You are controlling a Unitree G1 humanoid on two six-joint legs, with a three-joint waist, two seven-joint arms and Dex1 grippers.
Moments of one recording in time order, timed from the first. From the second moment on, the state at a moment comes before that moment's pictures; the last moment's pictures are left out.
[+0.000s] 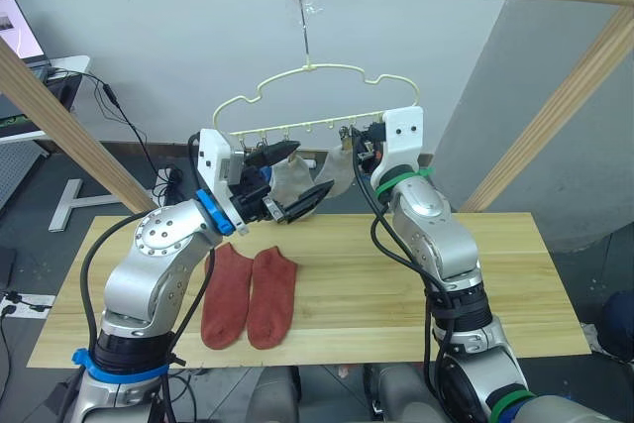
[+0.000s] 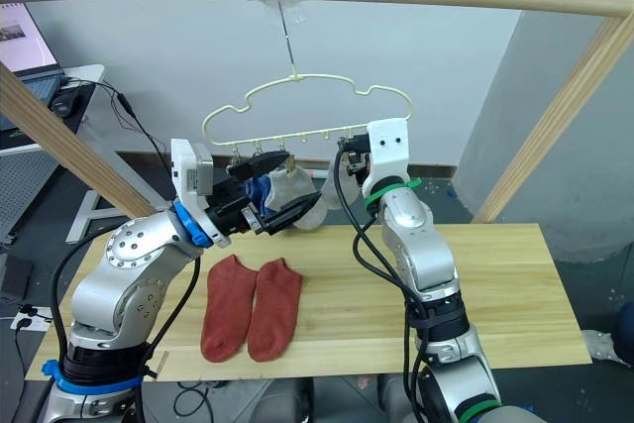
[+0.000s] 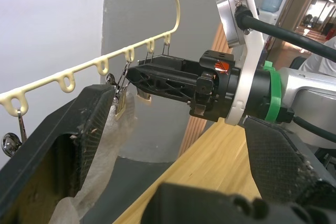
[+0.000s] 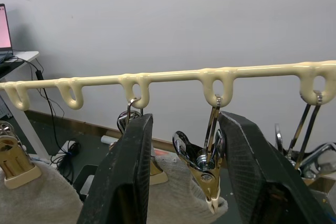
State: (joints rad) left arm -0.33 0.52 0.05 -0.39 -0.50 0.41 -0.69; right arm -0.61 0.07 0.11 -0.11 0.06 0.54 0.00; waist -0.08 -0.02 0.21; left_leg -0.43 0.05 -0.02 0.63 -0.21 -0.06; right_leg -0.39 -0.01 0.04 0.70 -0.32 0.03
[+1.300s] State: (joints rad) left arm 0.04 0.52 -0.08 -0.10 -0.13 0.37 -0.58; right arm -0.71 -0.29 0.03 -0.22 0.32 0.92 0.41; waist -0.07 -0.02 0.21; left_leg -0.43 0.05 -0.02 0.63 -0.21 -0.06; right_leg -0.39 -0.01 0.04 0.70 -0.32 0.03
